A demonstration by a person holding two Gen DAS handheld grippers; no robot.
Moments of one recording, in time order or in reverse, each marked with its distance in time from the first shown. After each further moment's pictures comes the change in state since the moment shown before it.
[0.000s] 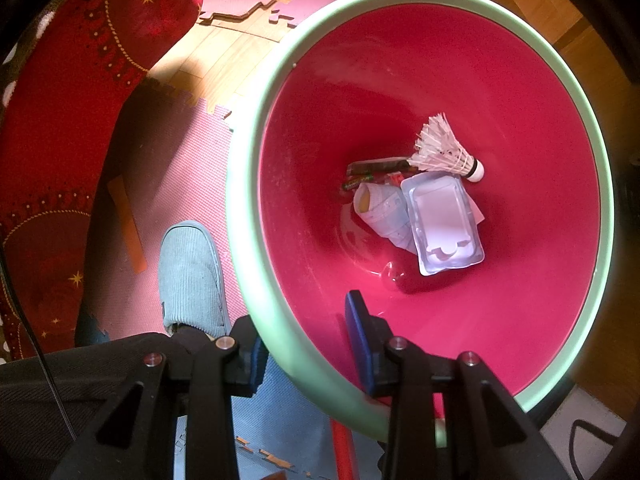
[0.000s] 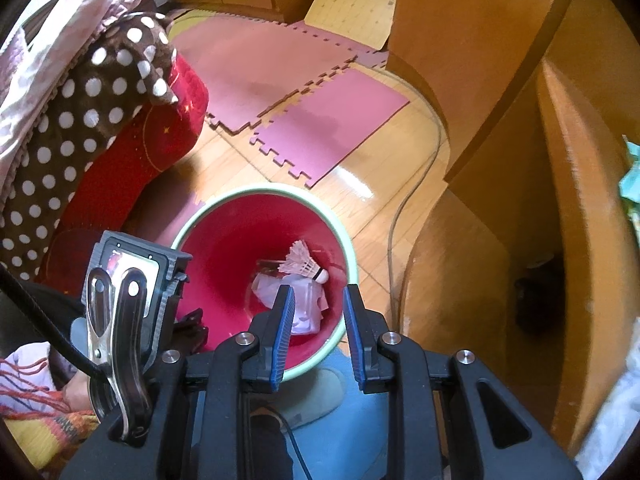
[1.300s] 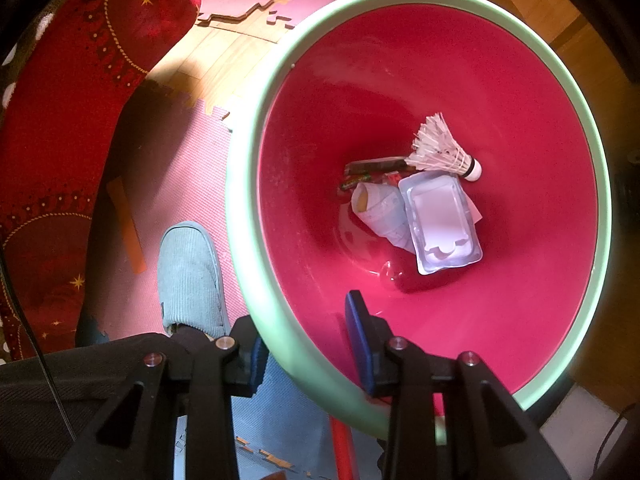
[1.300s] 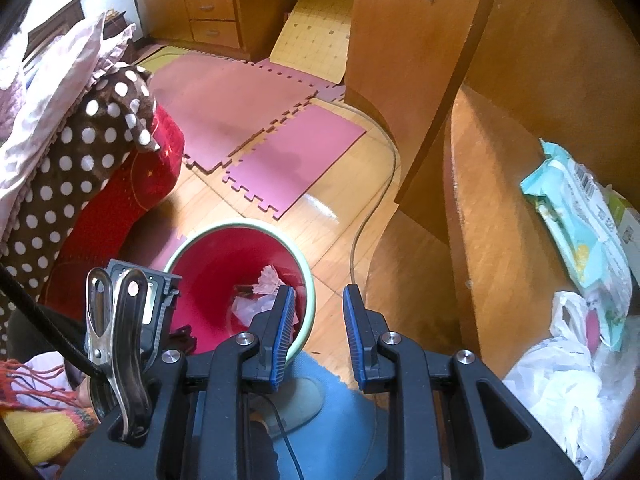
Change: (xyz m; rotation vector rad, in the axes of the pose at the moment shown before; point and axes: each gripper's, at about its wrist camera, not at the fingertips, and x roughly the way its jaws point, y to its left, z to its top) left arm -0.001 -0.002 0.000 0.003 -0.003 -0.003; right arm -0.069 -0.024 -0.009 0.075 -0.111 -0.081
